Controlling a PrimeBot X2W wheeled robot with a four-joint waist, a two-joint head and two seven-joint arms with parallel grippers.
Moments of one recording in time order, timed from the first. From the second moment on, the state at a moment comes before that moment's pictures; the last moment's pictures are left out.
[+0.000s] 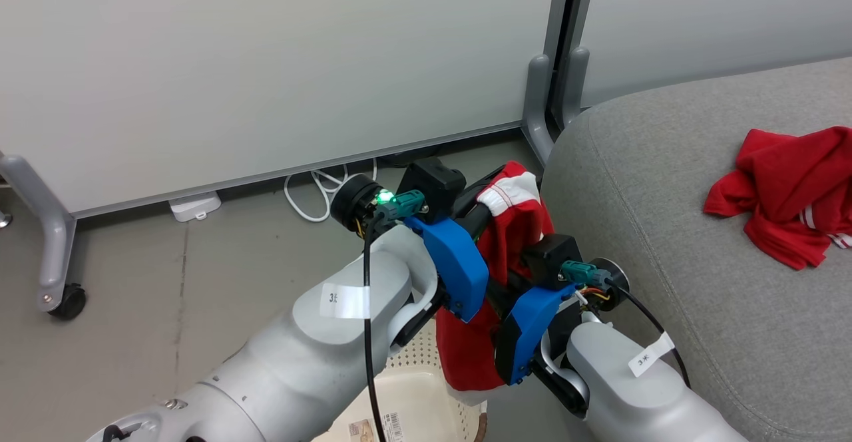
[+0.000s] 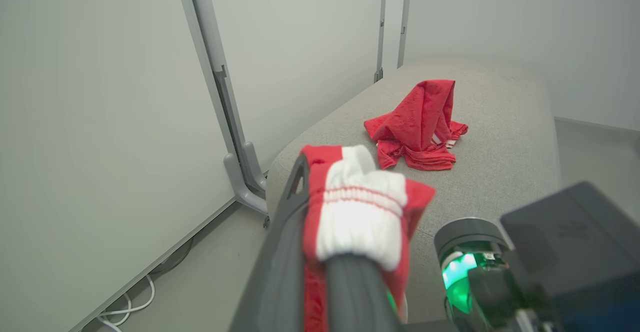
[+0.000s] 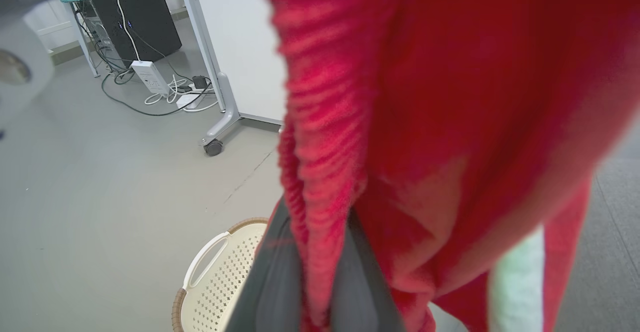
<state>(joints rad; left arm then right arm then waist) -0.92 0.05 -1.24 0.80 -0.95 -0.09 -0.26 -0.67 -0.05 0.77 0.90 0.53 0.13 -0.26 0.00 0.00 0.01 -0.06</state>
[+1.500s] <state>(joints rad) -0.80 0.08 -1.09 0.76 -0.84 -0.06 -0.26 -0.65 -0.05 0.70 0.88 0.47 0.13 -0.26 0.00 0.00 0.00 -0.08</state>
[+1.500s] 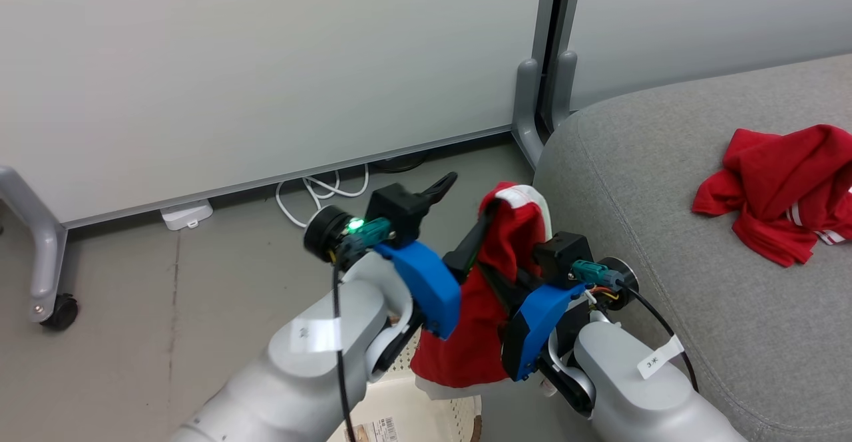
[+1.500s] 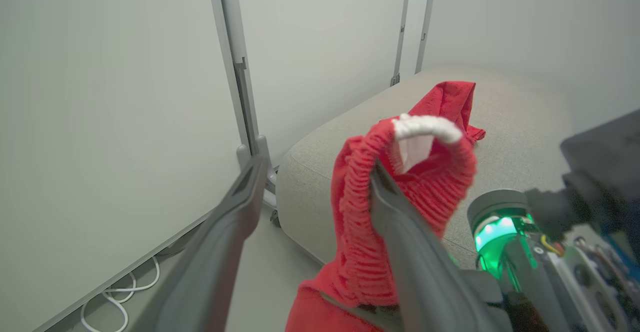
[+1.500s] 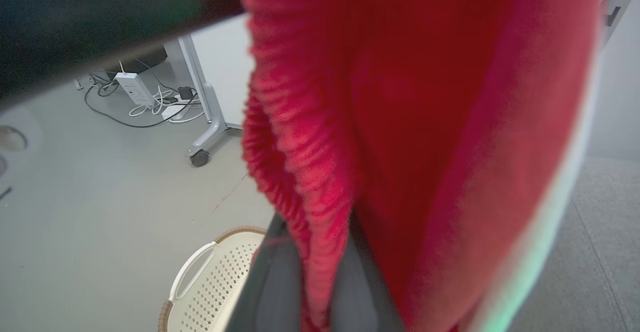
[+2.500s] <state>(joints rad) -0.22 0.20 -0.52 0.38 -0.45 -0.09 -0.26 -0.61 -0.05 0.62 0.85 0.42 0.13 -0.26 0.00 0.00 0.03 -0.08</state>
